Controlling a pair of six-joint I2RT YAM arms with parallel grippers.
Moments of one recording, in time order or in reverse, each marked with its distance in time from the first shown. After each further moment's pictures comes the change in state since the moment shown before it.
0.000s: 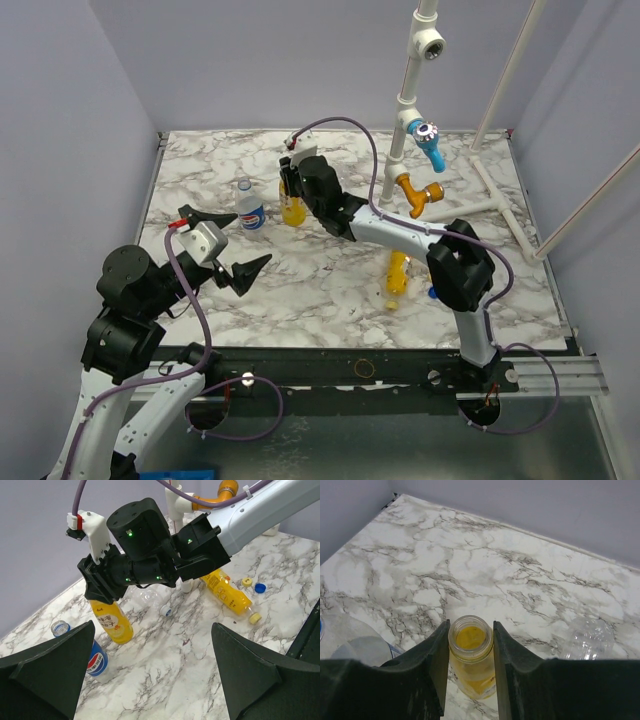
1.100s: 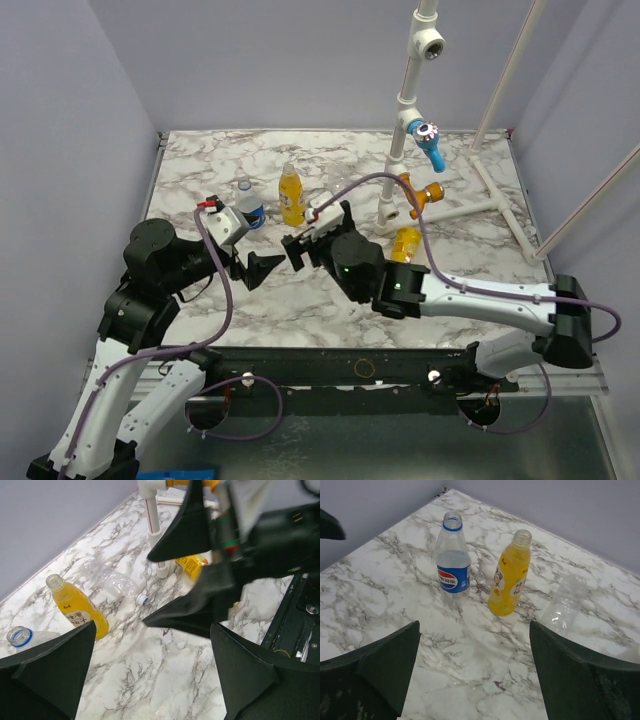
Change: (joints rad) left arm 0.000 0.112 -0.003 -0.006 0.119 0.010; right arm 0.365 -0.568 -0.452 -0.077 0.278 -0.064
